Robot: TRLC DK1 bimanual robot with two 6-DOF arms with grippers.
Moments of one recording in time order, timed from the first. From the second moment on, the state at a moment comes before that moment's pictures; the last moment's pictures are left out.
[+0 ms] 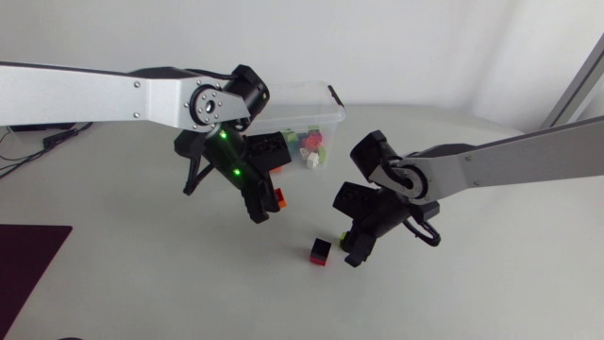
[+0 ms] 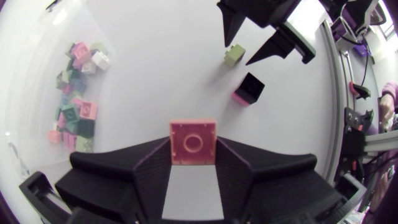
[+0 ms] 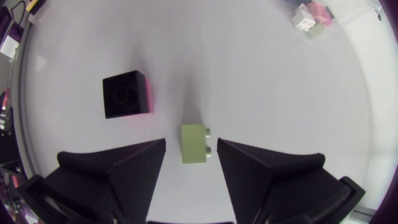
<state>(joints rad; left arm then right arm) -0.53 1.85 1.40 -0.78 0.24 0.74 0.50 1.79 0.96 -0.44 -0.12 -0.52</state>
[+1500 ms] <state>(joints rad) -0.29 1.97 1.64 -0.35 0.30 0.40 0.48 1.76 1.36 -0.51 -0.12 -0.39</state>
